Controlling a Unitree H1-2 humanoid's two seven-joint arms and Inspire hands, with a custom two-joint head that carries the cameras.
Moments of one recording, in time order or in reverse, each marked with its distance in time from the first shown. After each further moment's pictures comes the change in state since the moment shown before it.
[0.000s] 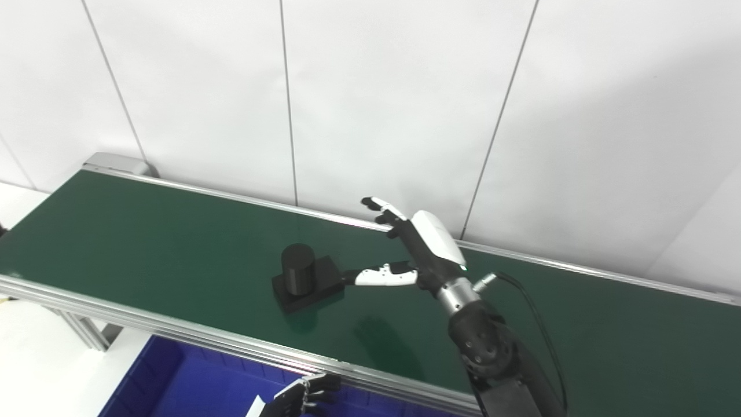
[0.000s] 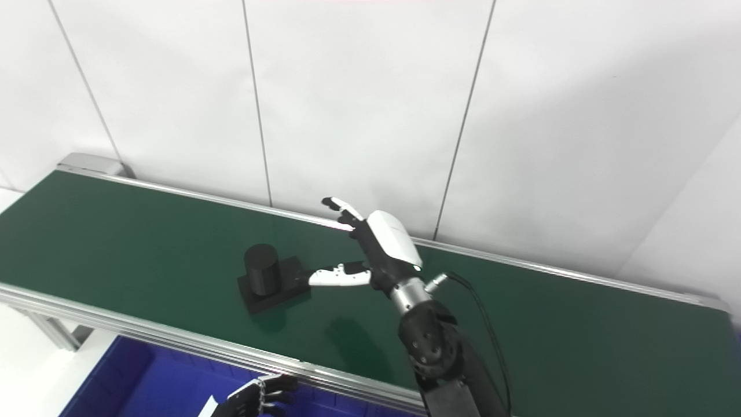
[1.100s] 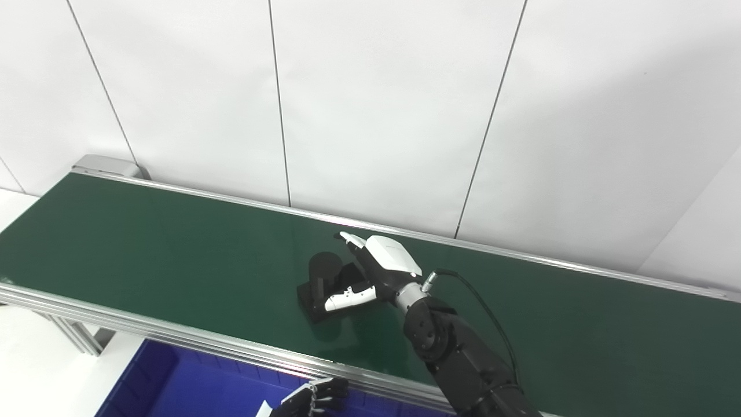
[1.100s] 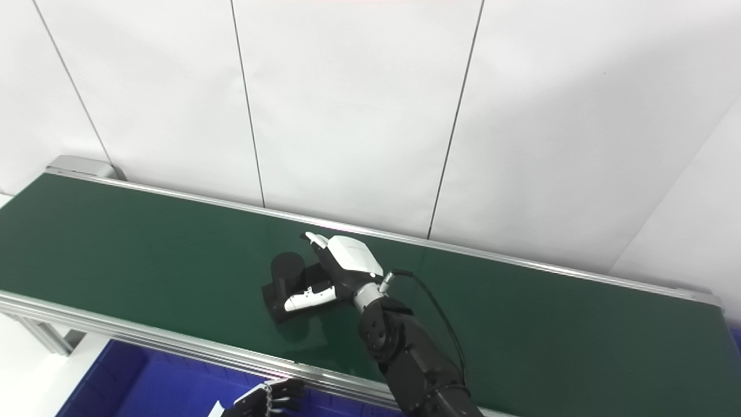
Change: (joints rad) left arm 0.003 -0.014 -0.036 -0.008 0.034 0.000 0.025; right arm -0.179 0.080 0.152 0.503 -0.082 -0.001 -0.132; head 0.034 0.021
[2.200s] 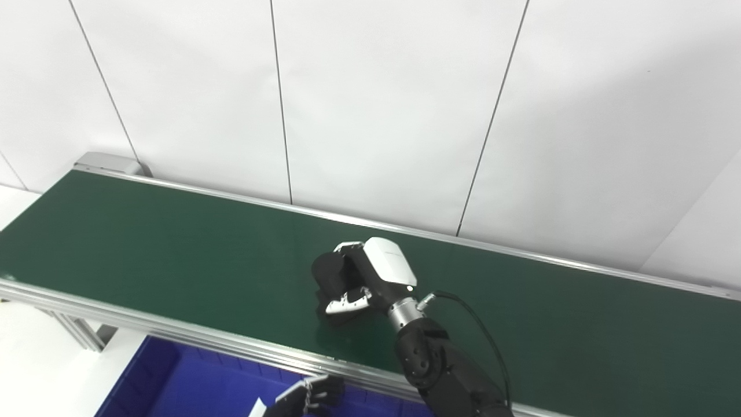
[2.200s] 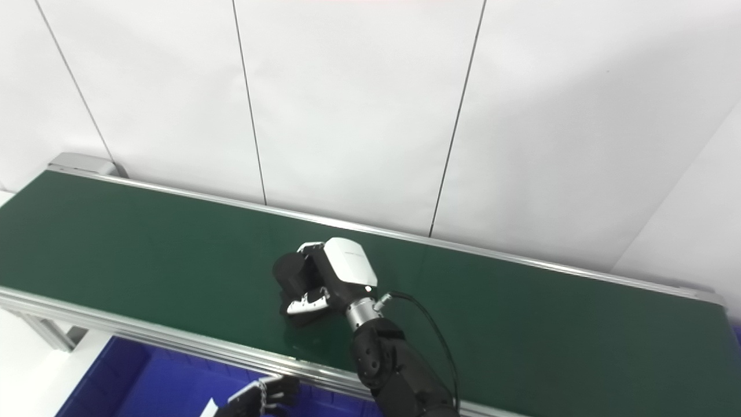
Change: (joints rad) left arm 0.010 0.046 -0.013 -0.037 -0.035 0.000 0.026; right arm 0.117 0.001 -0.025 -0.056 0.029 -0.191 -0.327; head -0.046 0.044
